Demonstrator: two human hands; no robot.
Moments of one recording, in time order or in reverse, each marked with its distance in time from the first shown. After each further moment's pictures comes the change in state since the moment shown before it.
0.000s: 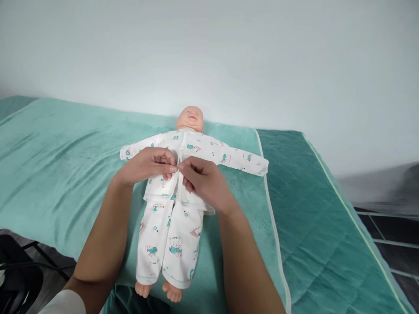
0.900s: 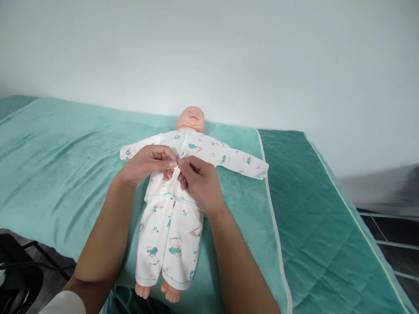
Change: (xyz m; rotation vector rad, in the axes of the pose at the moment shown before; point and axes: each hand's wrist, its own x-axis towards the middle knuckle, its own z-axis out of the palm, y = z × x) left_hand 0.003 -0.001 0.005 -0.218 0.074 -0.007; right_hand 0.005 0.011 0.018 0.093 0.188 -0.017
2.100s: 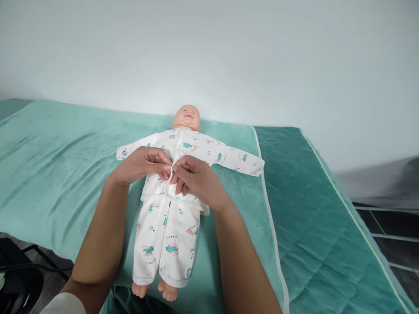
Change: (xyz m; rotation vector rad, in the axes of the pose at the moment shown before) left_hand 0.000 -0.004 -0.008 0.047 -0.053 -0.058; right_hand 0.005 -0.004 -0.017 -0.002 -0.272 0.143
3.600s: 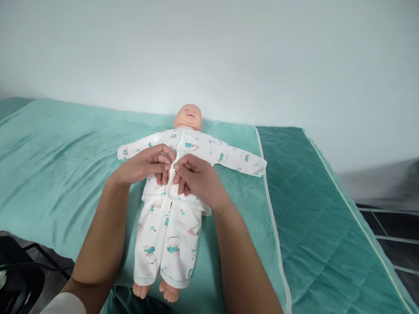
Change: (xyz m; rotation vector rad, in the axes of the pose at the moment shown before) left_hand -0.003 0.004 0.003 0.023 -0.084 -0.038; right_hand 0.000 -0.002 0.003 -0.009 0.035 -0.009
